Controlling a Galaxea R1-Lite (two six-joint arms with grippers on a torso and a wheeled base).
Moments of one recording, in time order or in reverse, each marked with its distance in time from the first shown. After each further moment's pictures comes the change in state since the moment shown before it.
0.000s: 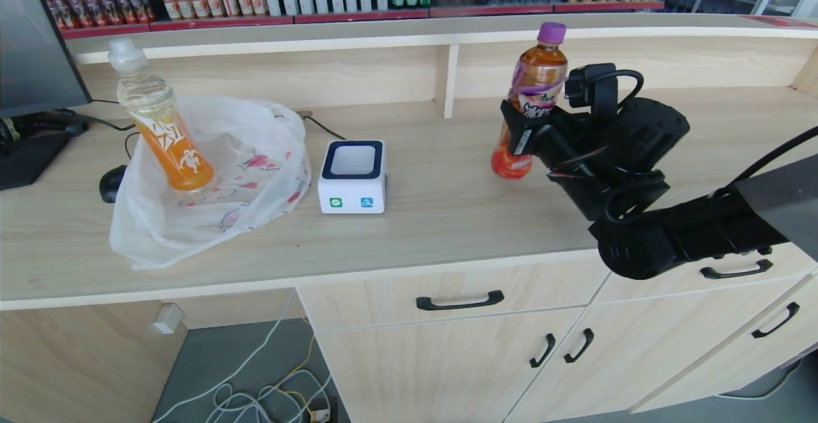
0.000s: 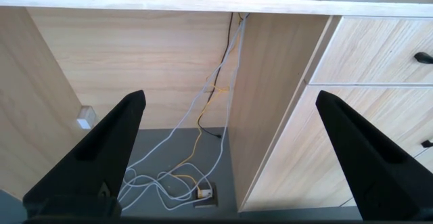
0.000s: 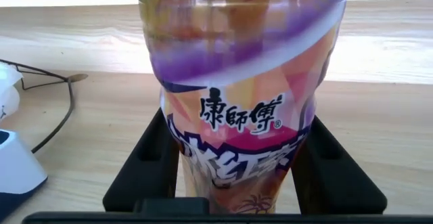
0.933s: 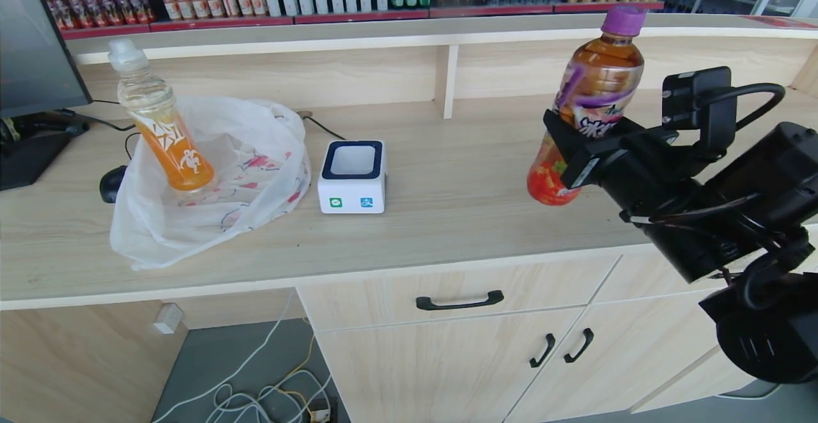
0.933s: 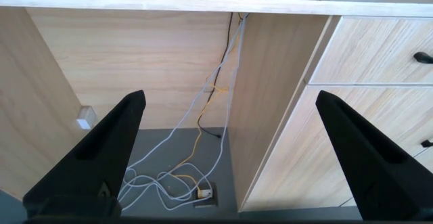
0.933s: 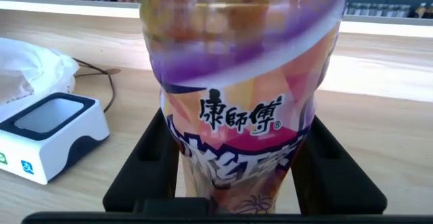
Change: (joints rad) left arm 0.000 0.000 0.000 0.000 0.000 0.000; right arm 0.068 -0.333 0.514 -0.202 -0.003 -0.085
